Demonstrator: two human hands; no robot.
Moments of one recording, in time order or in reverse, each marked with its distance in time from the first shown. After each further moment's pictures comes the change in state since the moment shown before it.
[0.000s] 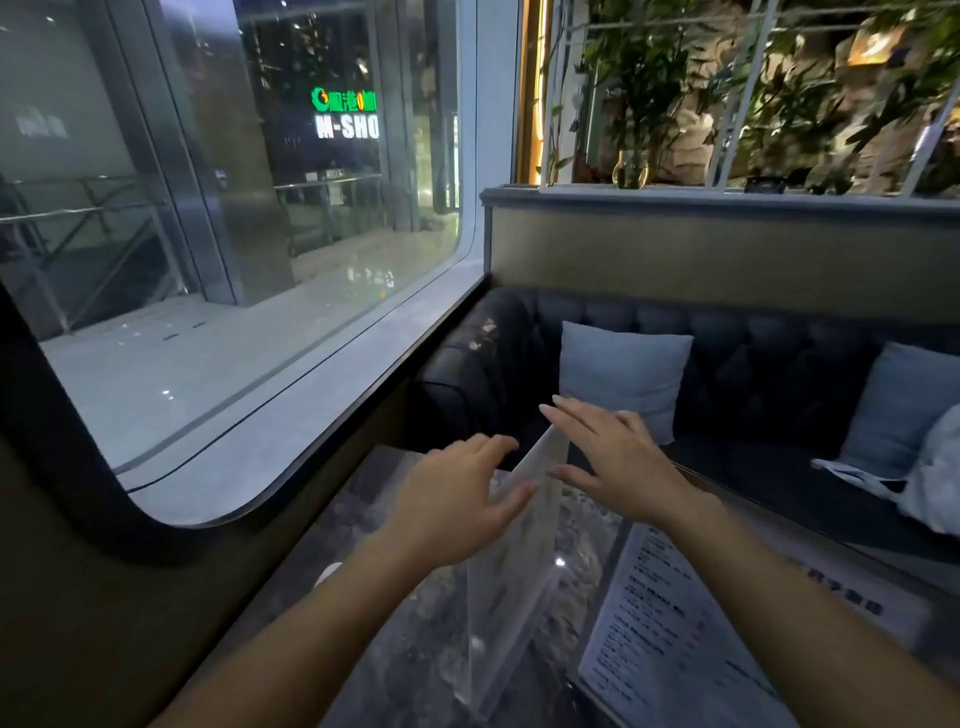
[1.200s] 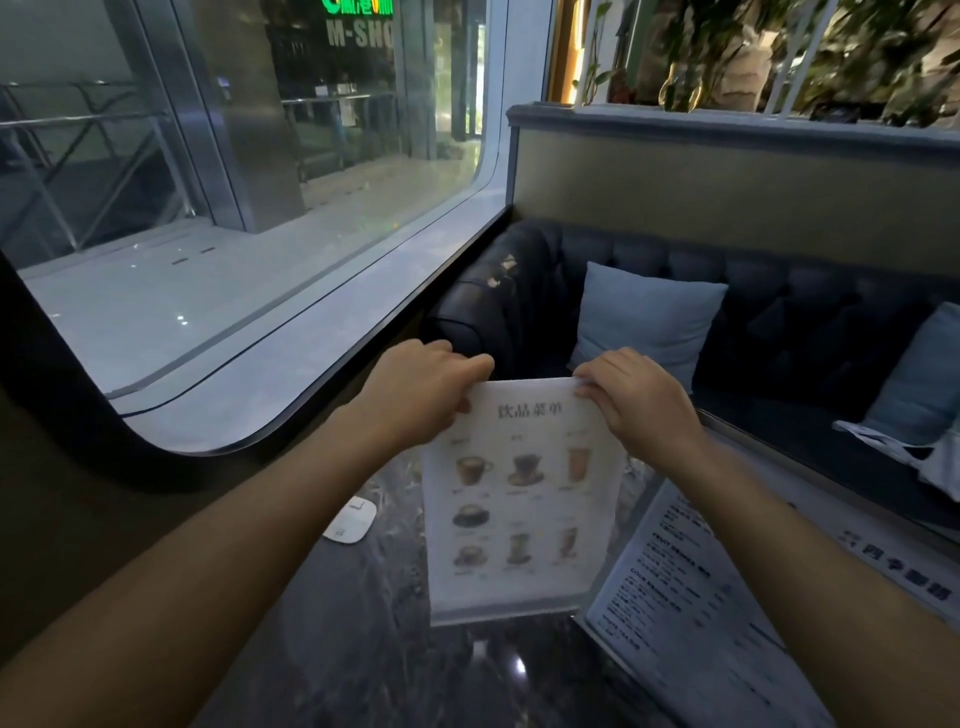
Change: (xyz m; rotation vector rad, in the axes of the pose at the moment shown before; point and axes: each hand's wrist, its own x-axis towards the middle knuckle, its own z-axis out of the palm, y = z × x) left_hand 0.031 -0.065 -0.012 0.472 -0.057 0.169; right_hand 0.019 -0.011 0.008 0.051 0.328 -0.103
